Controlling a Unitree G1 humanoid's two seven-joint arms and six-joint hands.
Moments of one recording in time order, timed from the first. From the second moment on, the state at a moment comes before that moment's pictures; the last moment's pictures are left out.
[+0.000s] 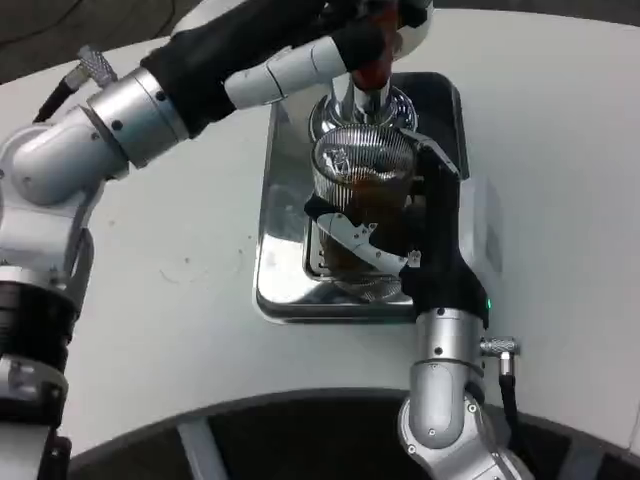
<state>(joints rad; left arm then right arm) -1.11 0.46 0.00 0.72 -0.08 -0.61 -0.76 -0.61 0.09 0.22 0.44 -0.45 -0.04 -0.63</state>
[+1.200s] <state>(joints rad) -0.90 0.54 0.07 0.21 -0.23 -0.41 -0.79 -0.53 0.10 0.22 0.31 -0.47 -0.01 -0.66</state>
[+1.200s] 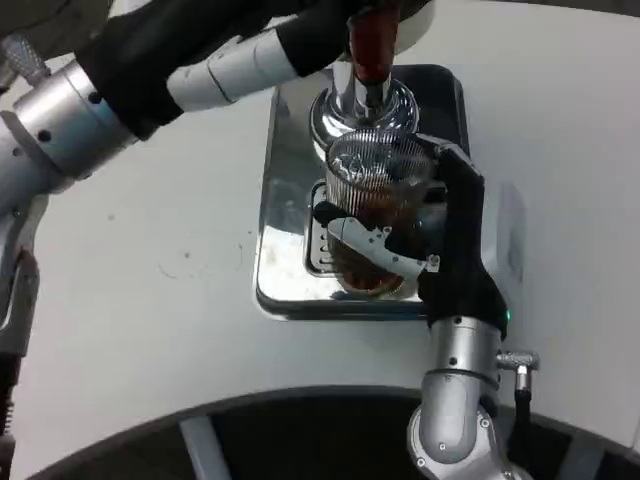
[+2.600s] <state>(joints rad) -0.32 0.62 0.30 -0.07 -0.30 -0.34 -0.73 -0.34 0.09 0.19 0.03 -0.52 0.04 -0.61</state>
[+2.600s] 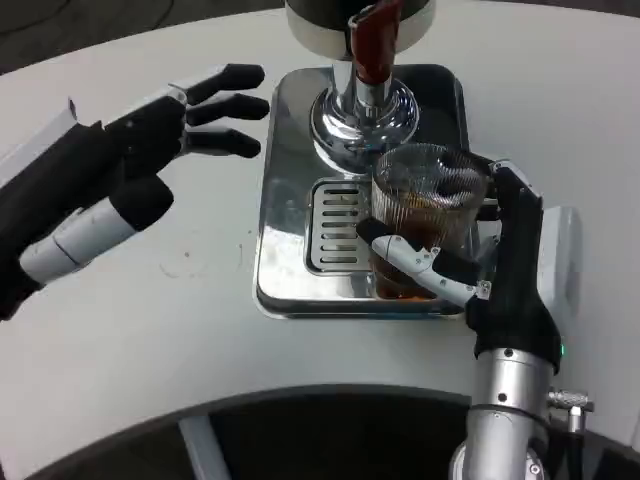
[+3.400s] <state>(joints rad) -0.20 0.66 0.30 -0.02 -0.06 -0.46 -0.63 -0.19 0.06 0.24 -0.25 -0.55 0.08 -0.51</state>
